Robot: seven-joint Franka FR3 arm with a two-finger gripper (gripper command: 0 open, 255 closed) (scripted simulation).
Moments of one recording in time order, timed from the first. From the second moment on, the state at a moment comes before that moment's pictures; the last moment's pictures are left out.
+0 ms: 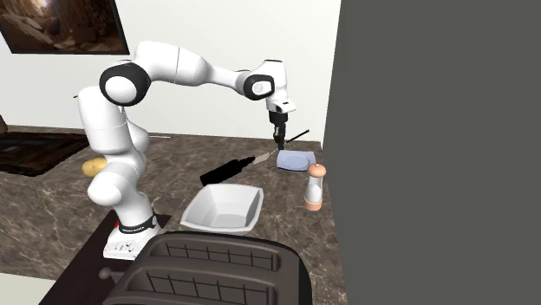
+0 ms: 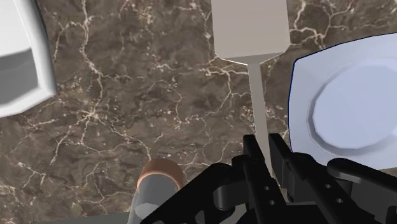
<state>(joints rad) 0.02 0.07 0.26 -1.82 -0.08 1.97 0.65</state>
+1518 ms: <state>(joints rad) 0.03 0.10 0.26 -1.48 -0.09 1.66 0.64</state>
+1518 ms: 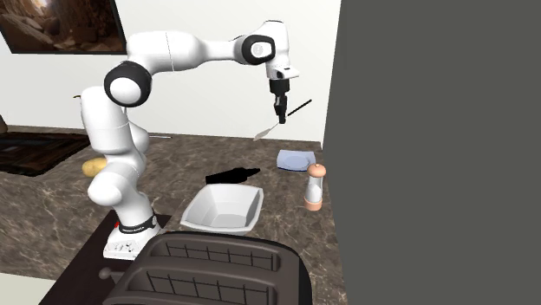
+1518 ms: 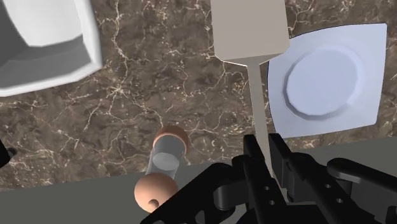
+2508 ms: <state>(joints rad) -0.10 0.07 0.16 -1.45 -0.05 1.61 0.40</state>
